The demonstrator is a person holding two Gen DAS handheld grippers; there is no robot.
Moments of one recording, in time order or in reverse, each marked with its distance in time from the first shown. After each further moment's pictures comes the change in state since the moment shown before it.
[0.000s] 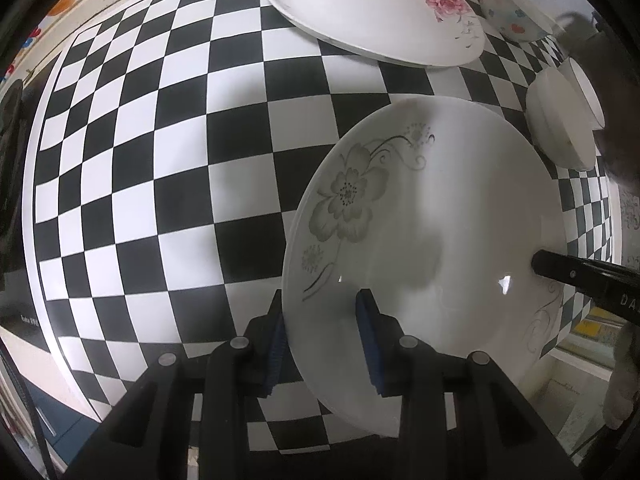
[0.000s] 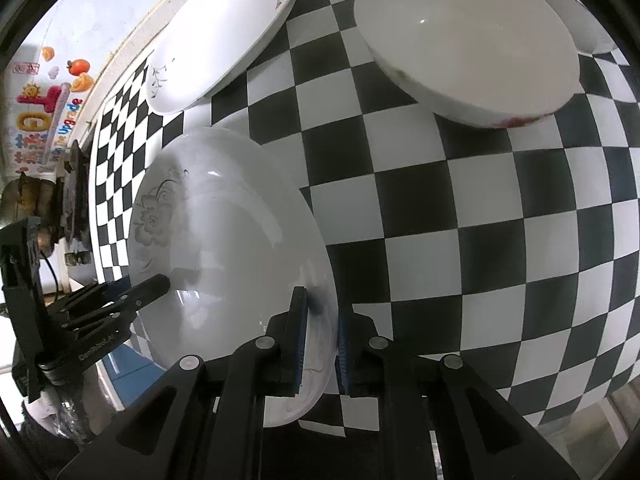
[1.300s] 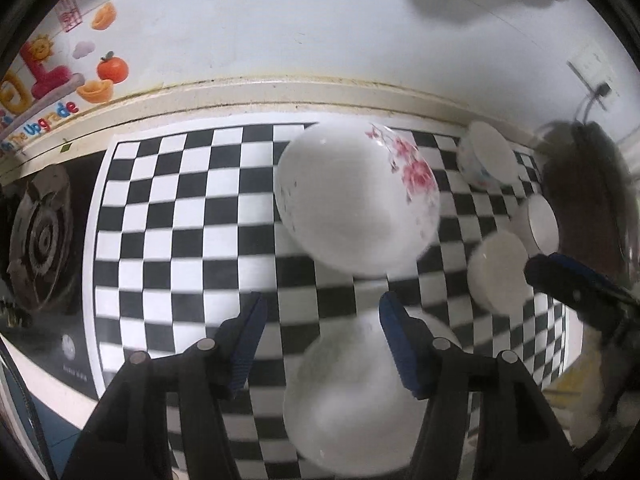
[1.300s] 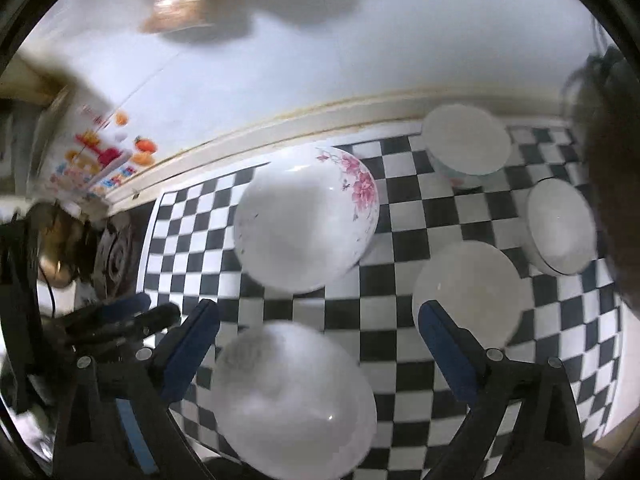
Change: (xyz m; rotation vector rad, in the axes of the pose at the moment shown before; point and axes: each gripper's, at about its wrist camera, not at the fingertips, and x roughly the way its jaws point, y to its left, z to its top) left arm -0.119 0.000 0.093 -0.065 -0.280 -0.029; right arm -0.137 0.079 0.083 -0.132 -0.352 -0.010
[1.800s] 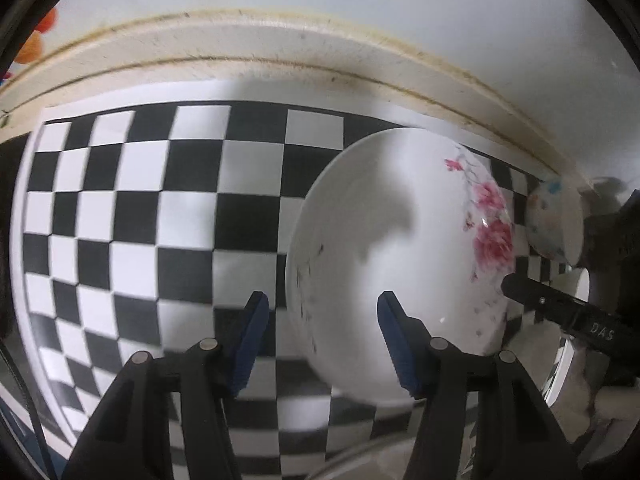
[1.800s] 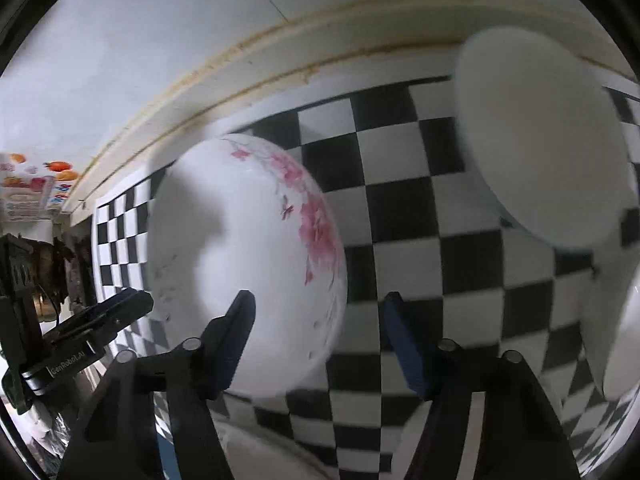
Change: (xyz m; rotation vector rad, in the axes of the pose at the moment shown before) left arm 0.141 0.044 0.092 -0.143 0.215 -0.081; right arm 0.169 -0.065 0.097 0.105 0.315 -0.003
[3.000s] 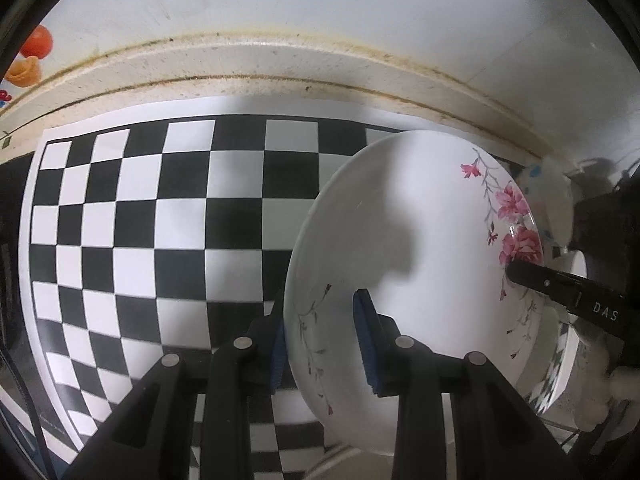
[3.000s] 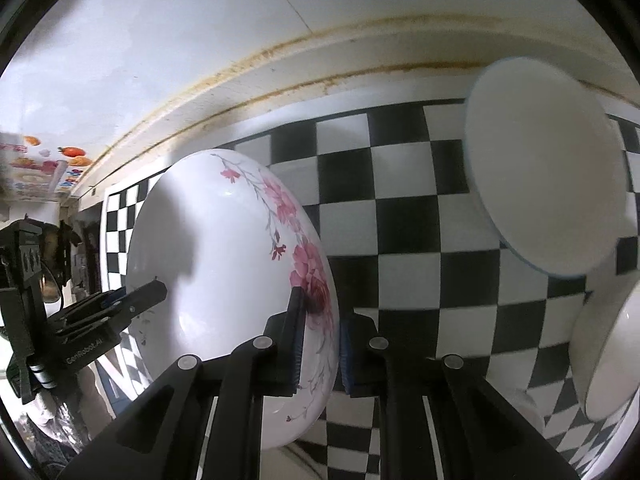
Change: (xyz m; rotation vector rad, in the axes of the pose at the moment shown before) left arm -0.025 -0.015 -0.021 0.071 -0.064 0.006; right arm -0.024 0.003 -0.007 -0.074 -0.027 0.024
